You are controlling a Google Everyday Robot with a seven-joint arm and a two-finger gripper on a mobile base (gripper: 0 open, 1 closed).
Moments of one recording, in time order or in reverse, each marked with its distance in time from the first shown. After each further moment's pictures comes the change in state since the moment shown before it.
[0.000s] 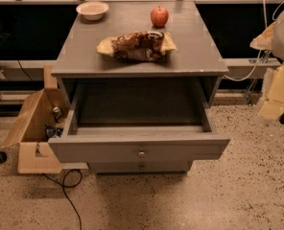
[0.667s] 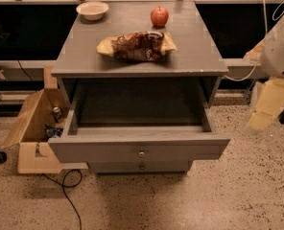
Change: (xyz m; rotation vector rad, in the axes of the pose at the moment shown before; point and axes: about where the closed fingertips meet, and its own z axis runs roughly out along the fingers) arm 0.000 0.007 0.030 -0.023 -0.003 0.023
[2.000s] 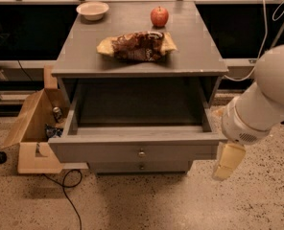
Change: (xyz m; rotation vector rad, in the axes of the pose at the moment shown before) arm 0.019 0.049 0.158 -0.104 -0.037 -0.039
